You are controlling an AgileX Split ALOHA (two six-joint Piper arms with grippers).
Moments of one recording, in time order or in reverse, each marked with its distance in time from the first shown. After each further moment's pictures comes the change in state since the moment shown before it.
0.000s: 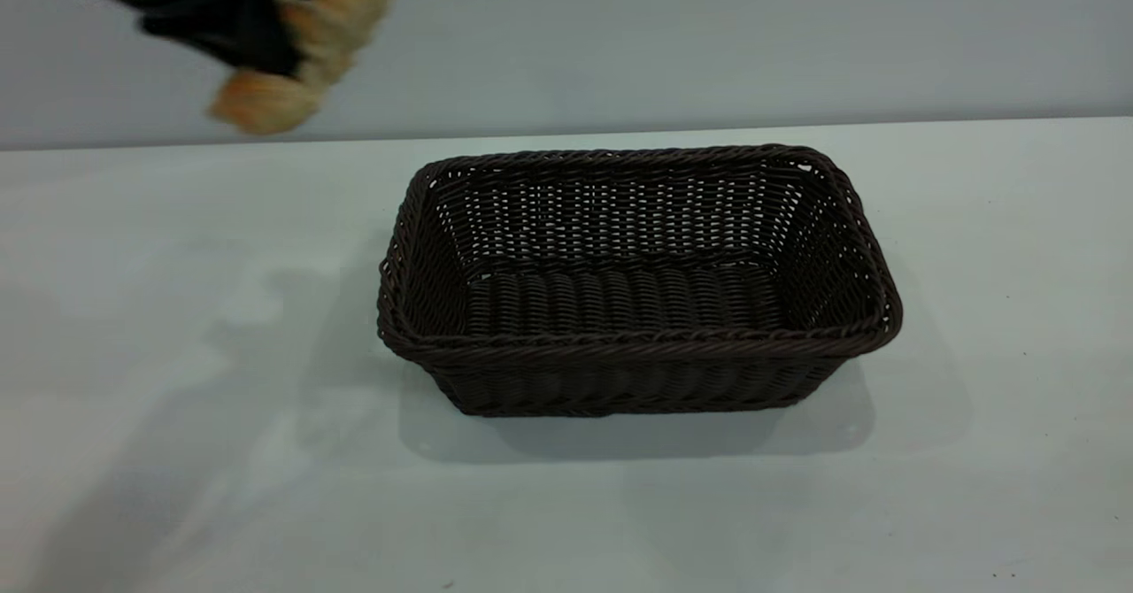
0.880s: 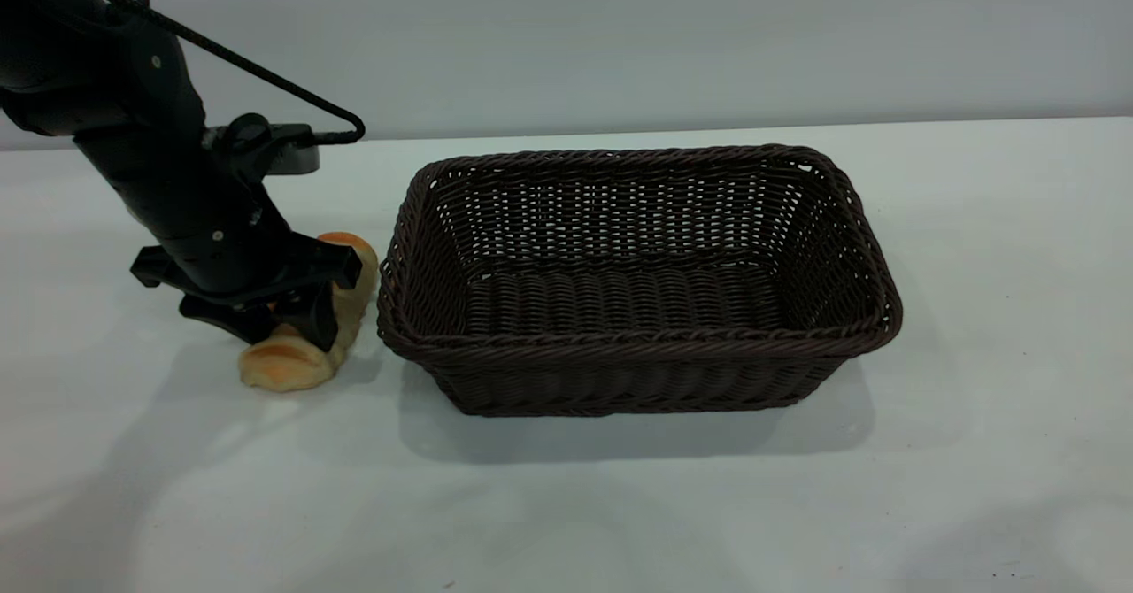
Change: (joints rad) left arm 0.135 0.463 -0.006 -0.032 -0.151 -0.042; right arm 0.000 0.847 -0.402 0.232 -0.001 -0.144
